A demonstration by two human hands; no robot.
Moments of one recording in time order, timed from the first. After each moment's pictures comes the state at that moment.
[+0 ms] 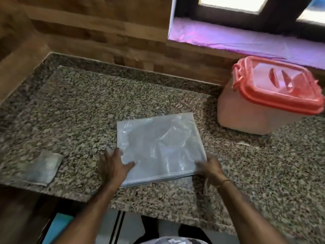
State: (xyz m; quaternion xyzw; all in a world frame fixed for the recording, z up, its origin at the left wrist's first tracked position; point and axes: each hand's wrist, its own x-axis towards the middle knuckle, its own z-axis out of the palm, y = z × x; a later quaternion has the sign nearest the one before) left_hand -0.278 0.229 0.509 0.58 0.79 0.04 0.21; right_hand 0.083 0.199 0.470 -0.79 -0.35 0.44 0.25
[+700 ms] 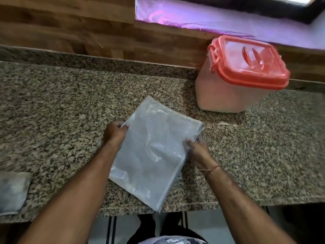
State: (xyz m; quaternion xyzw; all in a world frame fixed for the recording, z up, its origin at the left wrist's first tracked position) left_hand -0.218 0.351 0.500 0.48 0.72 0.23 0.44; right_hand 0.042 0.202 0.531 -0.70 -0.11 0.51 0.49
